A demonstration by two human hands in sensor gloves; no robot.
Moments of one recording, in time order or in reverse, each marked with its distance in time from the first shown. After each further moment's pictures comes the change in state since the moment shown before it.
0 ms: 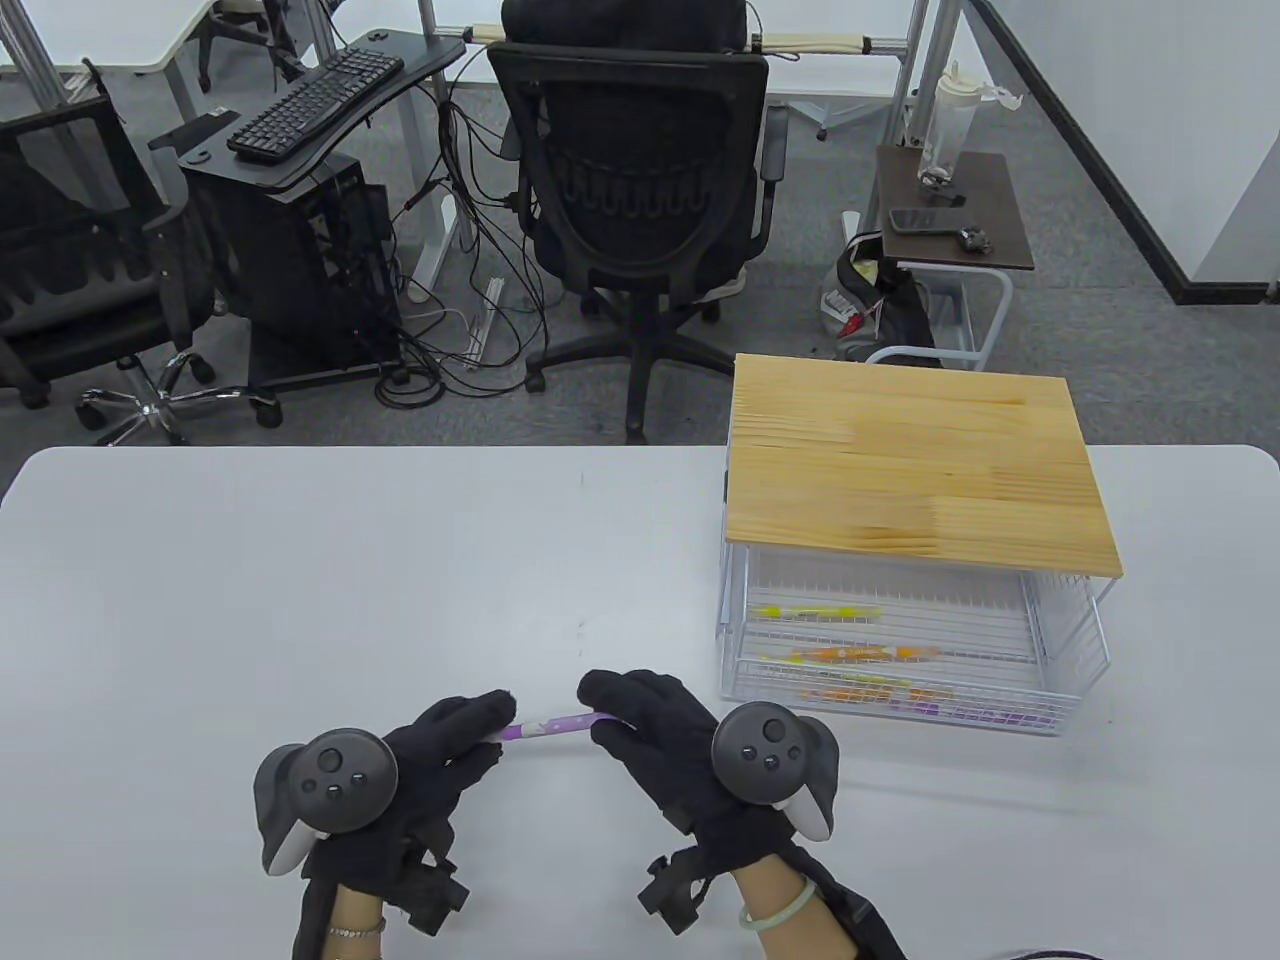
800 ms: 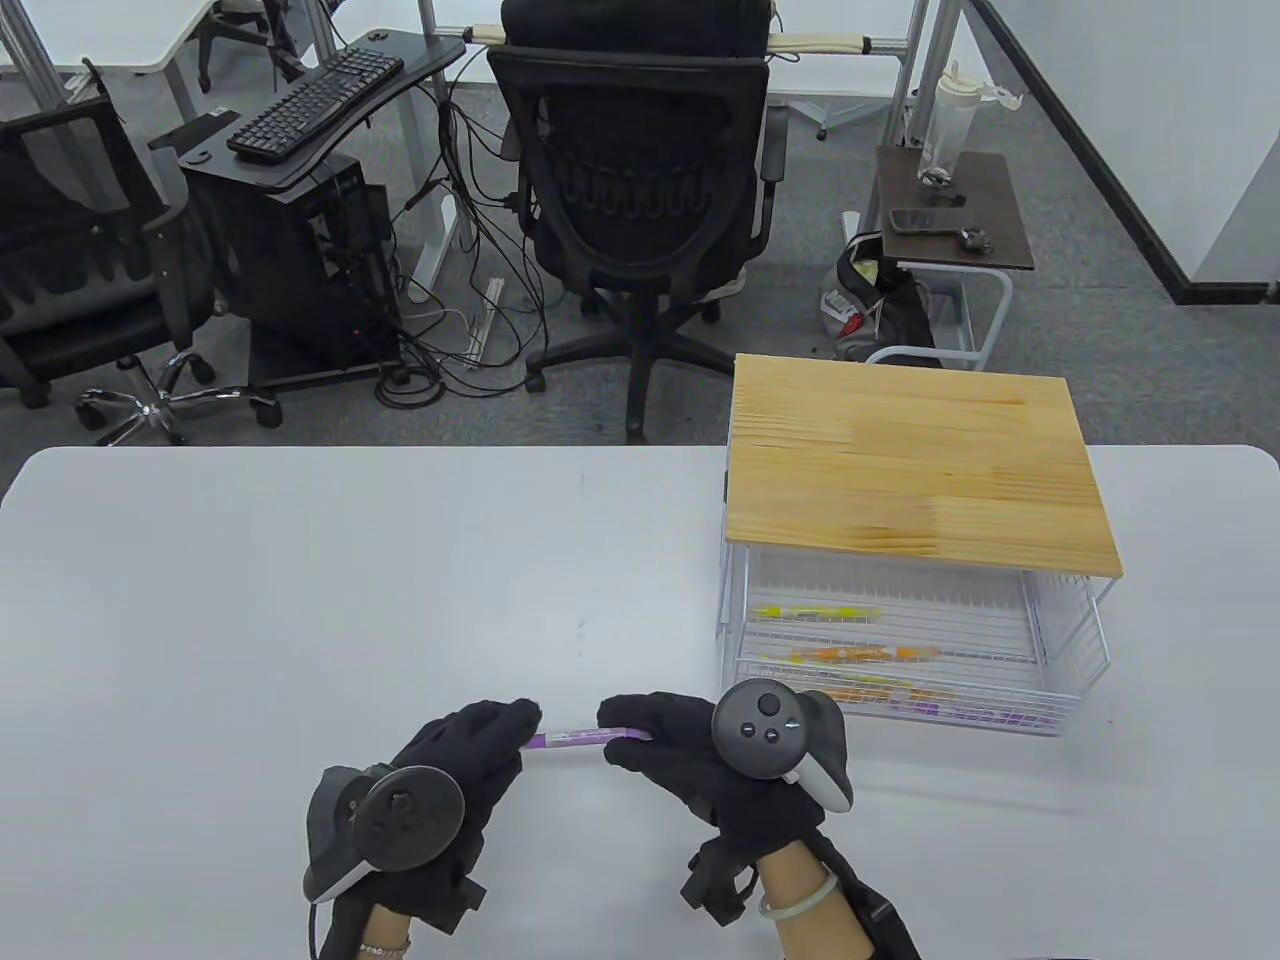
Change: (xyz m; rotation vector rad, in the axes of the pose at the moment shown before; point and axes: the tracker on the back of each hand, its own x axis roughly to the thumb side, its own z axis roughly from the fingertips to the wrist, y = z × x) left_hand 0.037 -0.015 0.001 0.053 -0.047 -0.303; right_hand -0.015 -0.004 -0.006 0.133 0.105 0.251
